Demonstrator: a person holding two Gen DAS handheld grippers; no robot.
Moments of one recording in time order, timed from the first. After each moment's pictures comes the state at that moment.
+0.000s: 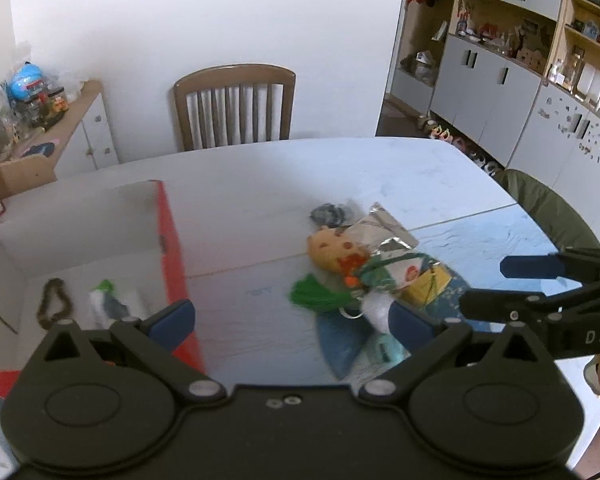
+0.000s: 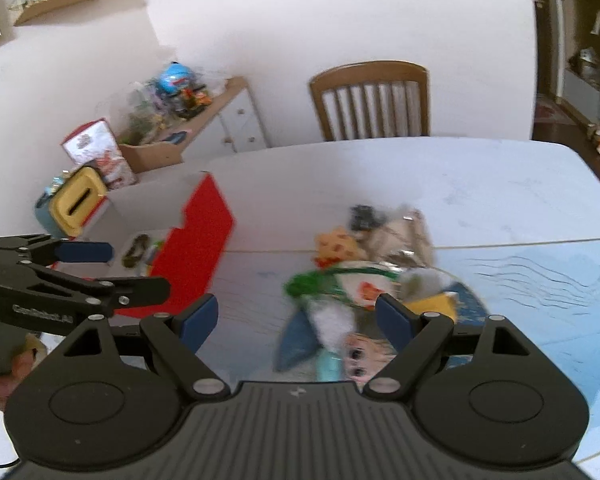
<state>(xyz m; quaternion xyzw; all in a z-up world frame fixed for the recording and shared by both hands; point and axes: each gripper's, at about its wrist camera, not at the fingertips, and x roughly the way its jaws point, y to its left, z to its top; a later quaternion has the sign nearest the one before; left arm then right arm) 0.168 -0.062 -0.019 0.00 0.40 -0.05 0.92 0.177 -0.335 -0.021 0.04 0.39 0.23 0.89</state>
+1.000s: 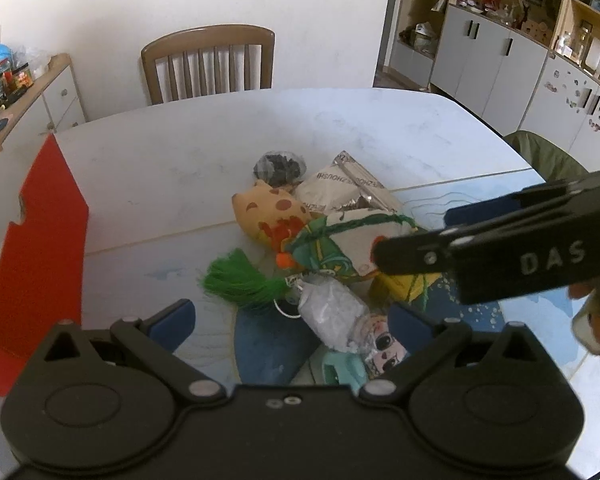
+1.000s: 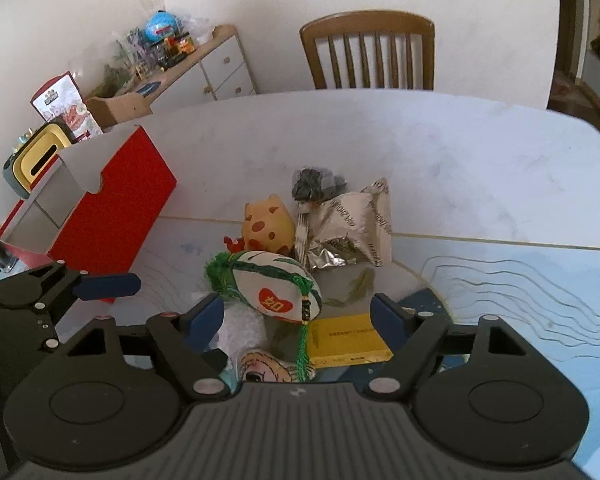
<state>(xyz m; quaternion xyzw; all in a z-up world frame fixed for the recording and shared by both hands) 0.220 -0.140 -0.111 0.01 0.43 -0.05 0.90 0.275 -0.355 -0.092 0.01 0.45 0.26 0.86</state>
